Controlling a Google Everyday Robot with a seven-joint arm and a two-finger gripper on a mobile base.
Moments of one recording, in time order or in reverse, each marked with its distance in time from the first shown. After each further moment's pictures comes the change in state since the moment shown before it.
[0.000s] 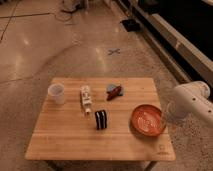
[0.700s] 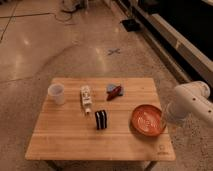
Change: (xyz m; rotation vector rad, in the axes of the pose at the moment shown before) arm -0.010 -0.005 0.003 0.006 -0.013 -0.028
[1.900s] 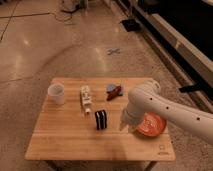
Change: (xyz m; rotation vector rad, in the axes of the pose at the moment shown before) arm -0.100 -0.189 0.001 0.138 -0.080 -0.374
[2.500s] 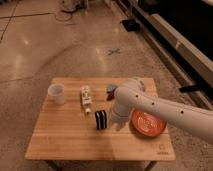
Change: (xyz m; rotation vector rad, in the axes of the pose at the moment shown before) arm -0.003 -0.055 0.013 0.017 -0.018 -0.090
